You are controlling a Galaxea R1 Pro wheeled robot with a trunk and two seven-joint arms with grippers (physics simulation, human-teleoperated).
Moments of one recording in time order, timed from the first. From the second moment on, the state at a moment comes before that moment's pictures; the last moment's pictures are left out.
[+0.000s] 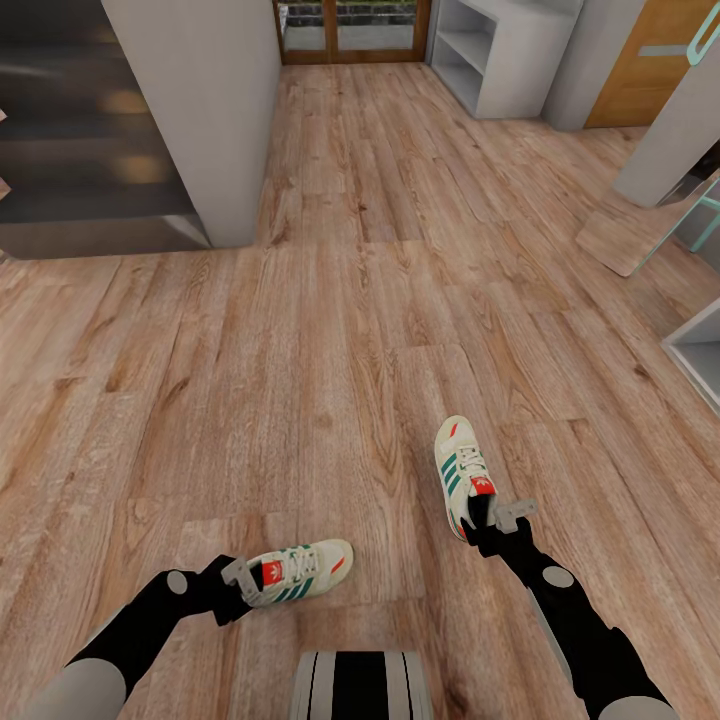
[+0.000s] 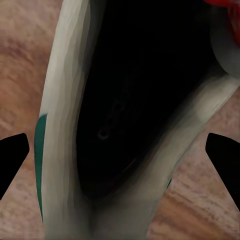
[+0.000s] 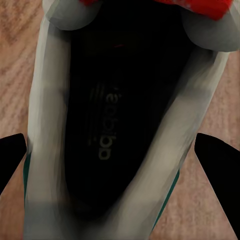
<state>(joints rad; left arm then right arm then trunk) -0.56 0.14 0.00 -0.61 -0.74 0.02 -0.64 -0.44 -0.09 -0.05 -0.93 0.17 0.05 0.21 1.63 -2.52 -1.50</state>
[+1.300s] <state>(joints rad) -0.55 0.13 0.57 -0.60 -0.67 0.03 -0.62 -0.44 -0.09 -0.05 -0.93 0.17 0.05 0.21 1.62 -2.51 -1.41</state>
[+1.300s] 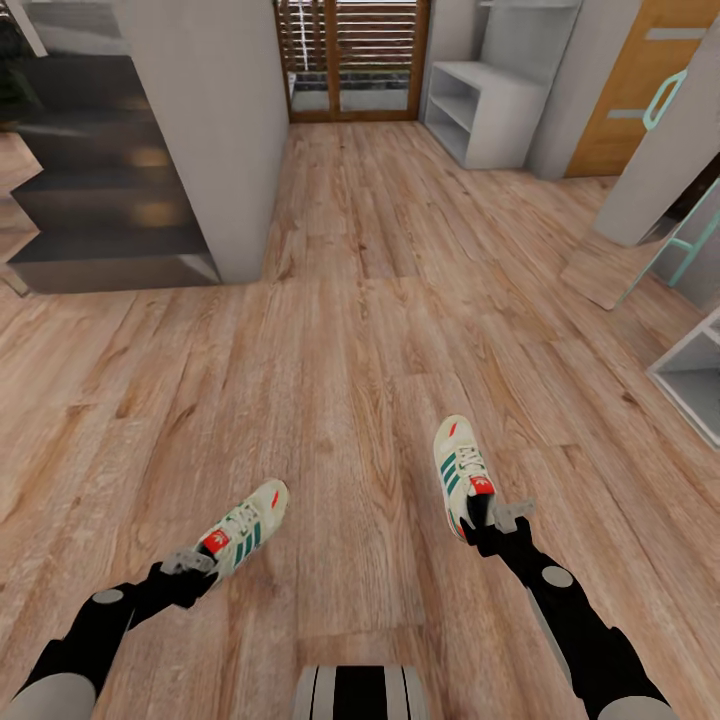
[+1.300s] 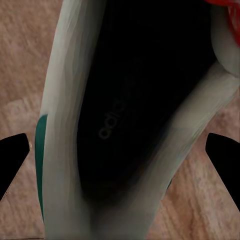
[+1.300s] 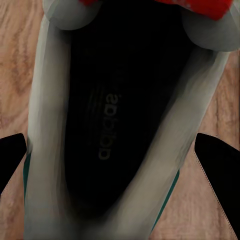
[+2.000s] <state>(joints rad) -0.55 0.13 0.77 -0.45 -0.67 0.06 -0.38 -0.44 -0.09 -0.05 -0.89 0.17 0.04 0.21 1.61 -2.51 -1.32</state>
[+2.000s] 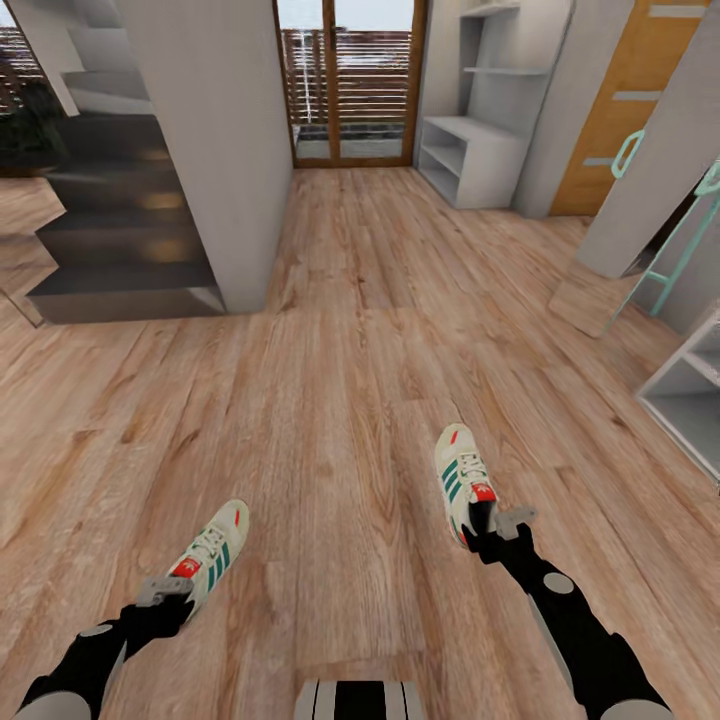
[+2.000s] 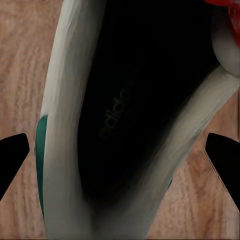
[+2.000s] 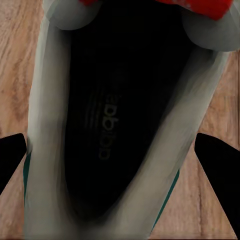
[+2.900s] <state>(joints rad) -0.39 0.13 0.91 -0.33 -0.62 -0.24 -0.37 -0.41 -0.11 -0.13 -0.21 0.17 -0.50 0.21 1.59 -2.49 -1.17</state>
